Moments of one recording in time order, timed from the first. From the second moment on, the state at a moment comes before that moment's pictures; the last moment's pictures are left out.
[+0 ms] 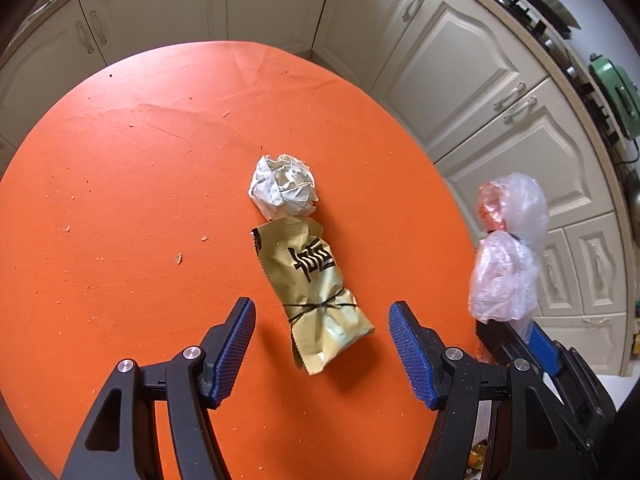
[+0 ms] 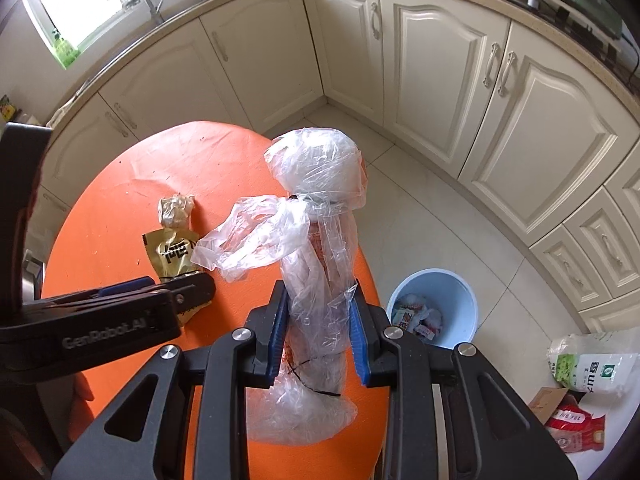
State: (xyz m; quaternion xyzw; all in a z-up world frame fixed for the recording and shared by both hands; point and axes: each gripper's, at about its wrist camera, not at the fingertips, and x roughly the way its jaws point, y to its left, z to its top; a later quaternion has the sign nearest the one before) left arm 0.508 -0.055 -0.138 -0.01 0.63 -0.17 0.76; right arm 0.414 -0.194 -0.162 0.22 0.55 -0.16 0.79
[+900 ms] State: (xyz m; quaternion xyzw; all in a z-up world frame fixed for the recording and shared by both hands) left arm 0.456 -0.094 -0.111 0.07 0.57 -0.22 0.79; right arm 0.380 -0.214 -0.149 0.25 0.54 -0.17 0.79
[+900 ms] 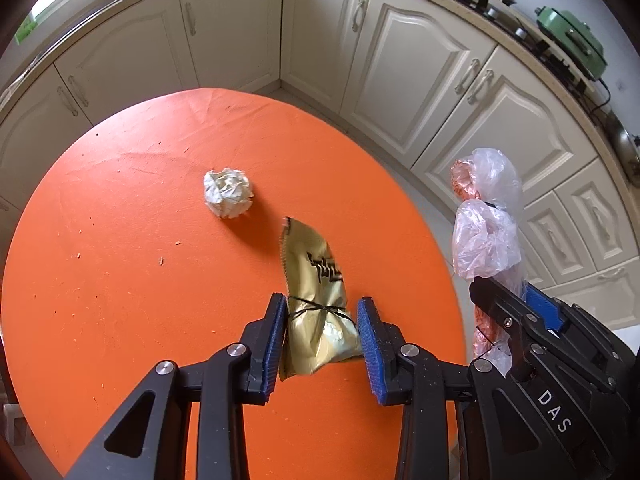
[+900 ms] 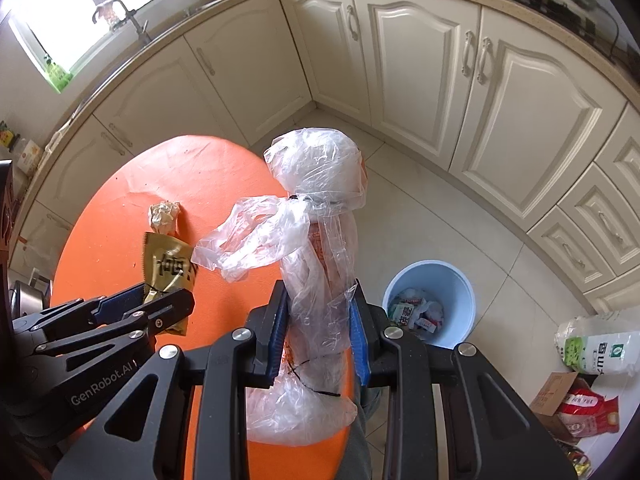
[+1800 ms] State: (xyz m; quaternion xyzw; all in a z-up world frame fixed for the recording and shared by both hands) left arm 0.453 -0.127 -0.134 0.08 0.60 -0.19 0.78; right arm 0.318 -0.259 -0.159 0.29 0.53 -0.19 0.77
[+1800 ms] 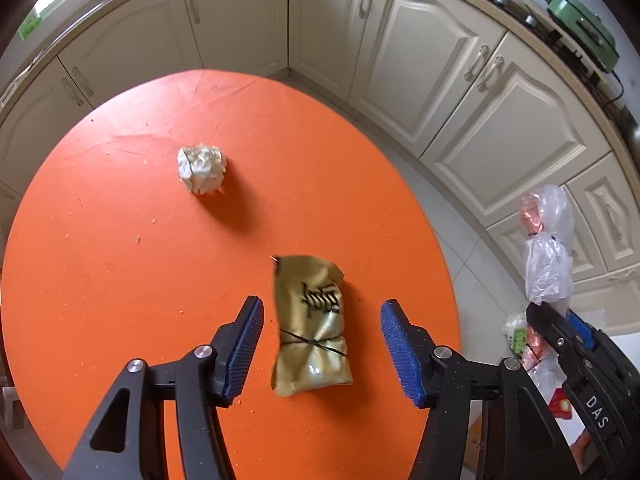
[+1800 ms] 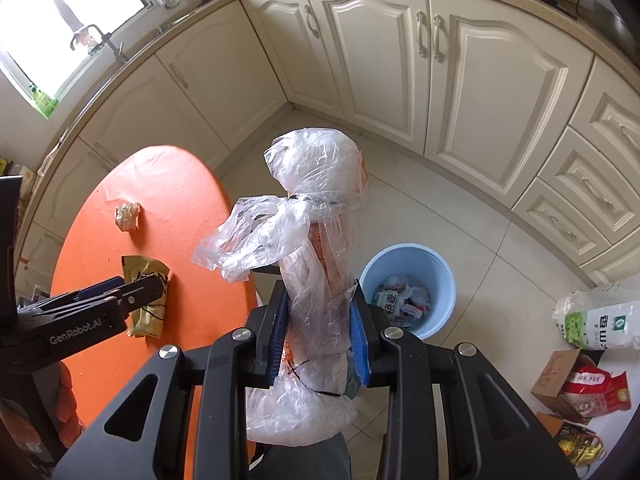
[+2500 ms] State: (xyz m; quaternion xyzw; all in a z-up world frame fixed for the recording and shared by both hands) left arm 0.441 -0.152 -0.132 0.11 0.58 -0.23 0.78; right arm 0.305 -0.270 -0.157 0.30 0.53 -0.20 0.77
